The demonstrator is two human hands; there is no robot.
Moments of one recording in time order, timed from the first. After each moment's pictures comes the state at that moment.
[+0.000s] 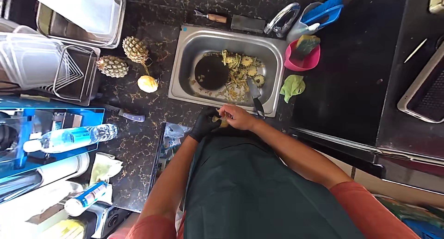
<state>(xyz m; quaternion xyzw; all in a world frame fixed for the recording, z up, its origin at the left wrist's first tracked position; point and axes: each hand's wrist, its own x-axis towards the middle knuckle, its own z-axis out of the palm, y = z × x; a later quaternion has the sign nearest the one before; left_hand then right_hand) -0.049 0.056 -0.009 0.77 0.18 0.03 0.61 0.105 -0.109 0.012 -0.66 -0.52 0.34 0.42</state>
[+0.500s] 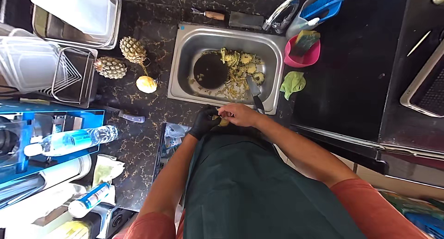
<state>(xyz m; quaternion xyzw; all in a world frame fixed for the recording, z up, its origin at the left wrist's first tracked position) -0.047 0.061 -0.007 0.77 0.18 0.00 0.61 0.117 -0.109 0.022 -0.65 -0.58 0.33 0.36</state>
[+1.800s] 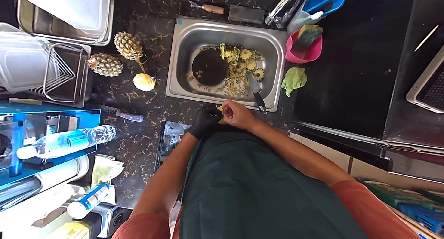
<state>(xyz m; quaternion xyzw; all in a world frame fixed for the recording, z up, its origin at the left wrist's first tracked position) -0.045 0.063 0.007 0.76 0.18 -0.02 0.62 0.079 -0.109 0.016 -0.75 -0.43 0.27 0.42</state>
